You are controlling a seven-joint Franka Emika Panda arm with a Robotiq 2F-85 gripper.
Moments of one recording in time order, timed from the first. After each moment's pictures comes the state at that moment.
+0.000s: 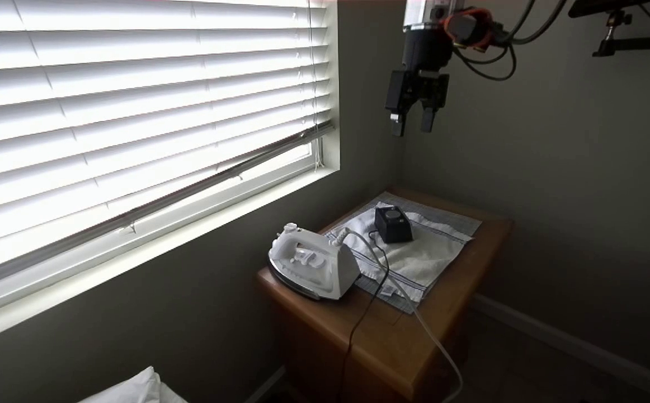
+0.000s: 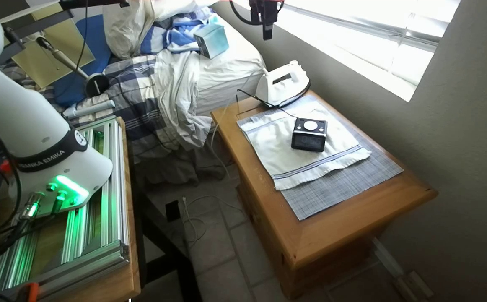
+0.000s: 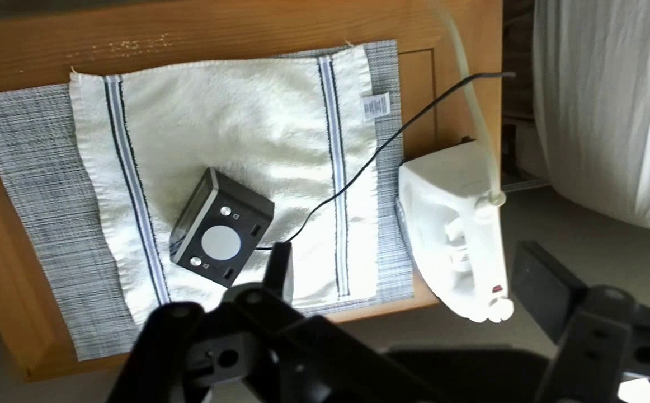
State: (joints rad) arm 0.01 0.06 0.02 -2.19 0.14 2.29 0.10
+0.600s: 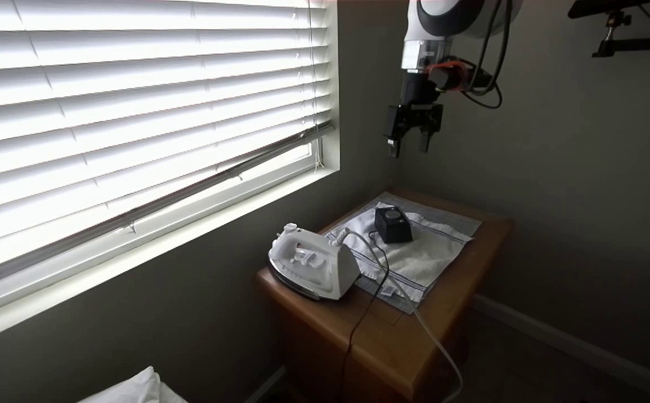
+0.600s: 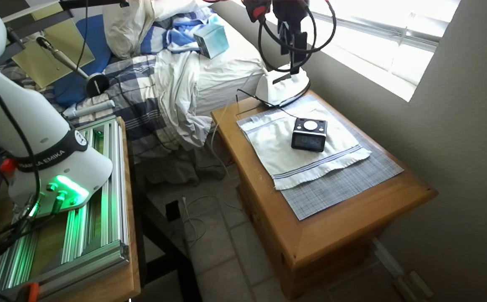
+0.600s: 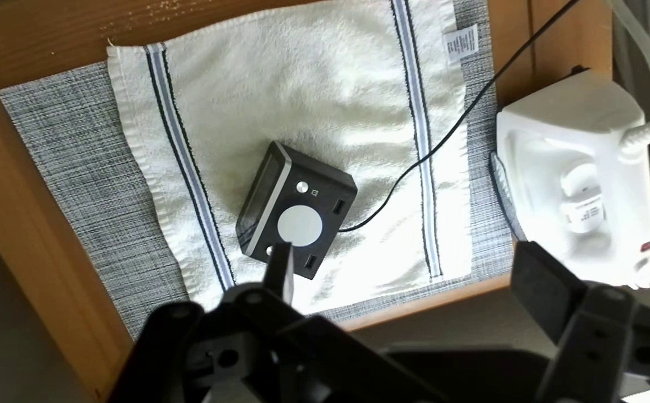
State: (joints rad) arm -0.03 0.25 -0.05 -2.11 0.14 2.41 0.11
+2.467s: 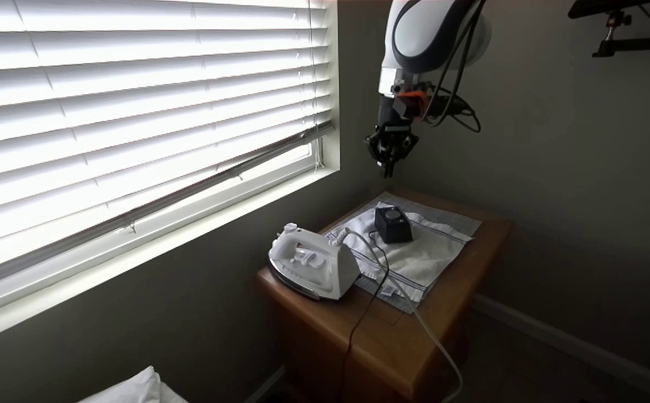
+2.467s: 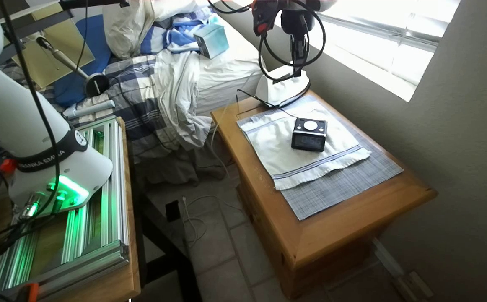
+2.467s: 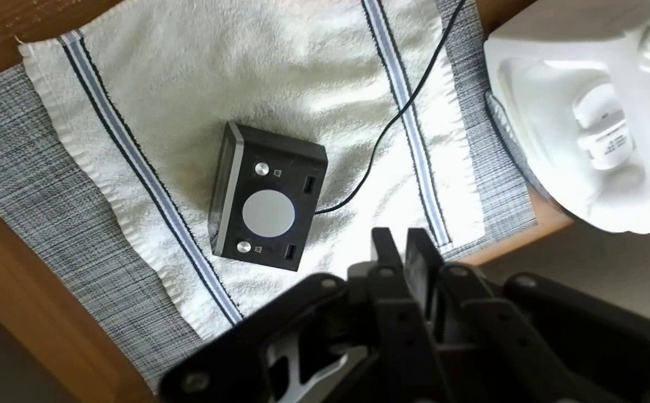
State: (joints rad) arm 0.03 0.41 -0.06 -2.02 0.13 2.52 0.33
